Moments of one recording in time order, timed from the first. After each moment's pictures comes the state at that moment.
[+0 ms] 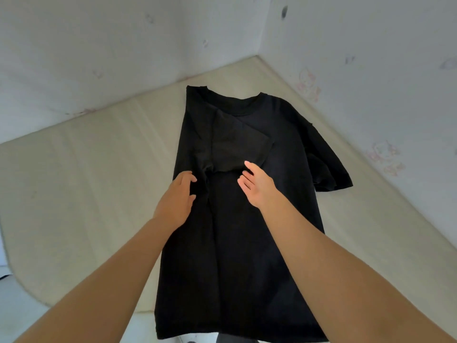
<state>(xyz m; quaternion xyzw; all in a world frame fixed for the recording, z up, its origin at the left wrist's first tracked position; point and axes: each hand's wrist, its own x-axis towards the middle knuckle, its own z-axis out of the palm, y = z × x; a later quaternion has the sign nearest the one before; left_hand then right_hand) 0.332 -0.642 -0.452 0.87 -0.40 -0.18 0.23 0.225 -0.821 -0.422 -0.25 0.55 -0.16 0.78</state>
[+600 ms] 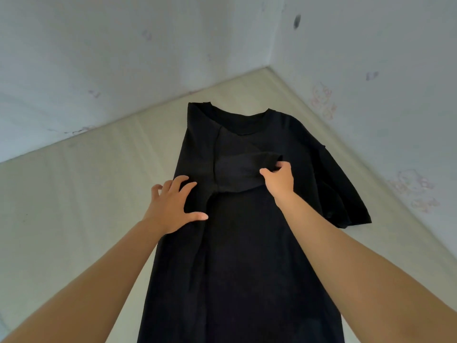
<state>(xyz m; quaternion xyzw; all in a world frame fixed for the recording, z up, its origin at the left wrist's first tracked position) 0.381 -0.687 -0.450 0.89 -0.42 -0.18 -0.01 0.256 -0.925 -0.444 -0.63 0.55 -0.10 0.54</state>
